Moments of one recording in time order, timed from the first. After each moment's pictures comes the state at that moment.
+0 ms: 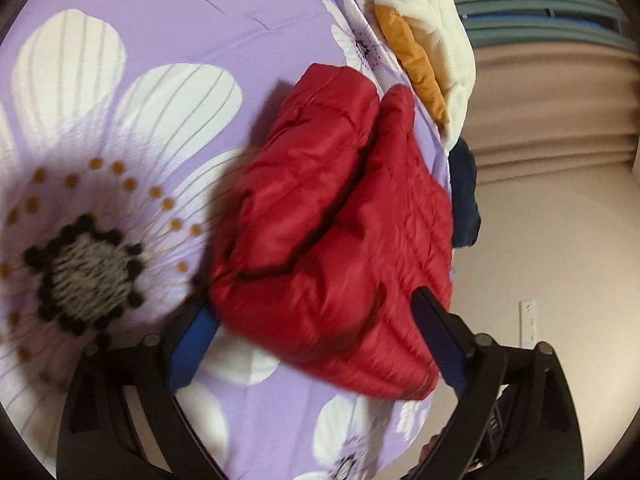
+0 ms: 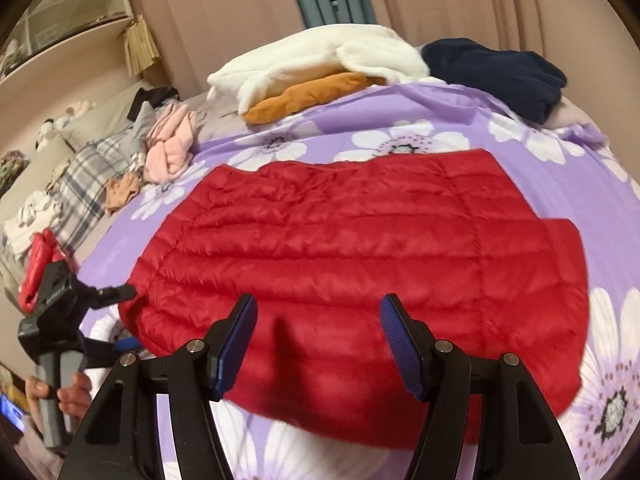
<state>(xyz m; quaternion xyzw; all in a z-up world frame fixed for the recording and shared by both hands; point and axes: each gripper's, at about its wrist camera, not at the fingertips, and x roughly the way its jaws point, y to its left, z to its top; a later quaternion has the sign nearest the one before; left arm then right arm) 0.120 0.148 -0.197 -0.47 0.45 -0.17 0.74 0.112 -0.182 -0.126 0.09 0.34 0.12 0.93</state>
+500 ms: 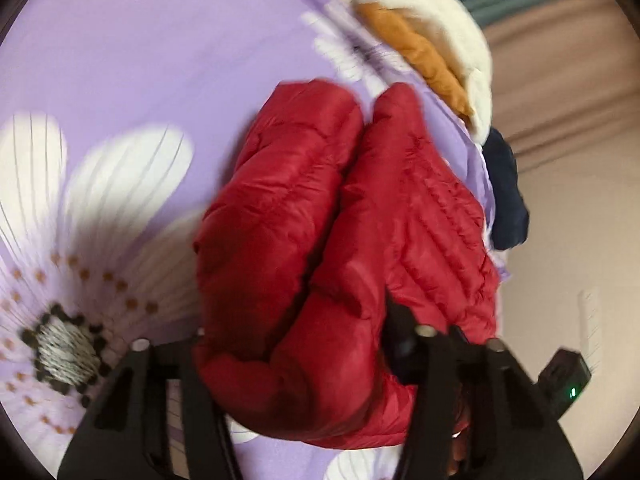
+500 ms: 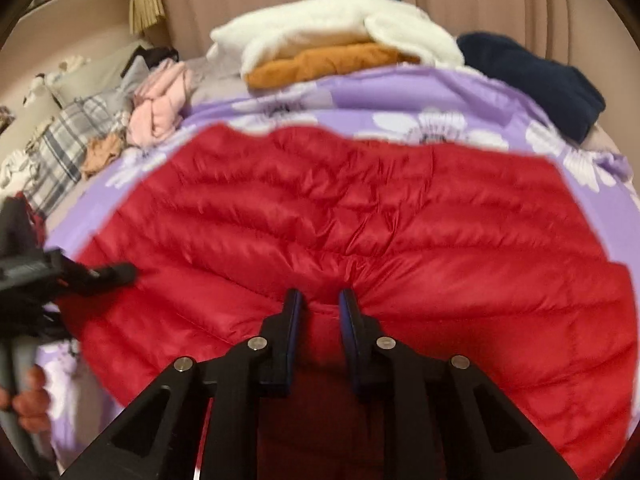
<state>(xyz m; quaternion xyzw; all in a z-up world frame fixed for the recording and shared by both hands) 0.158 0.111 -0.160 -0.33 0.45 -0.10 0.82 0.167 -0.139 -0.163 0.02 0.38 0.11 0.92</state>
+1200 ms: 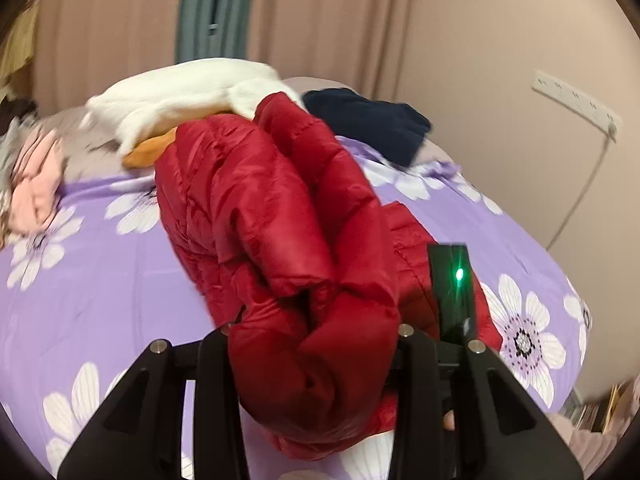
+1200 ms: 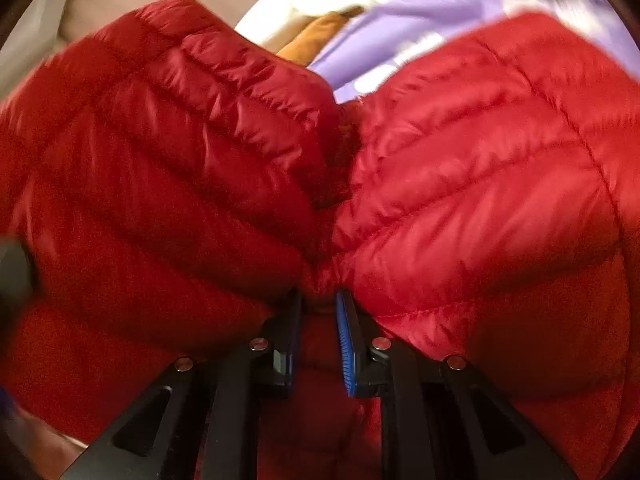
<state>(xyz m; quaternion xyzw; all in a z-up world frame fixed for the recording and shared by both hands) 0.116 -0.061 -0.049 0.03 0.30 -0.26 0.92 0.176 -0.219 -0.188 0.31 0.39 0.22 0.84</state>
